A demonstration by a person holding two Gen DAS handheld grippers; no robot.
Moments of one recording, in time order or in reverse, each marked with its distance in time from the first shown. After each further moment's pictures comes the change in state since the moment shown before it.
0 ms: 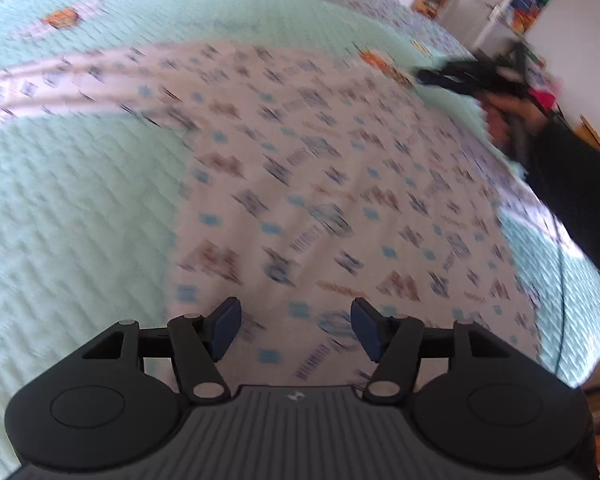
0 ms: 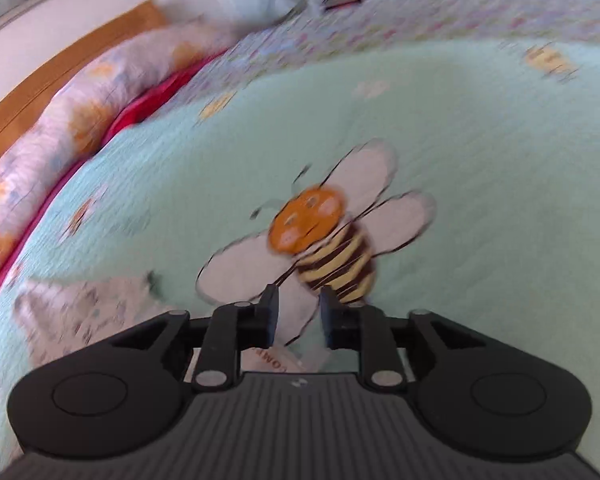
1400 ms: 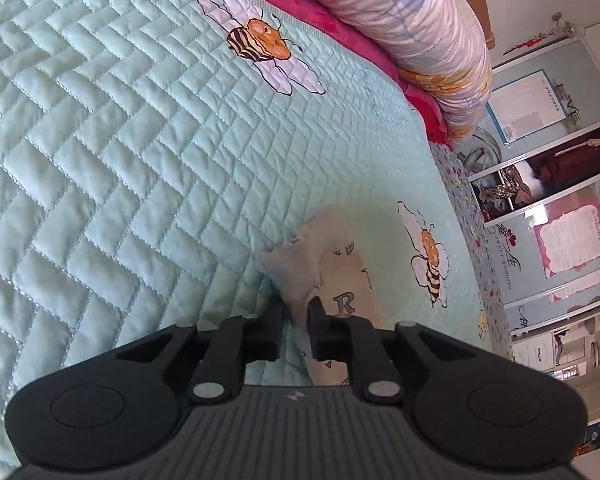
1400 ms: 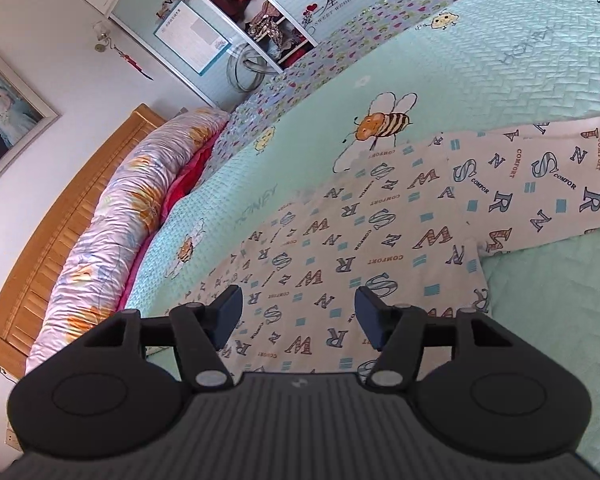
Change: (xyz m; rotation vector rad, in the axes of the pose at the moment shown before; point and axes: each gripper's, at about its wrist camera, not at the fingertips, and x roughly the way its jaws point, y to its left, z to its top) left arm -0.056 0.331 0.057 -1.009 -0.514 0.137; right arm -0.193 0.137 -0.179 0.403 -0.135 0.101
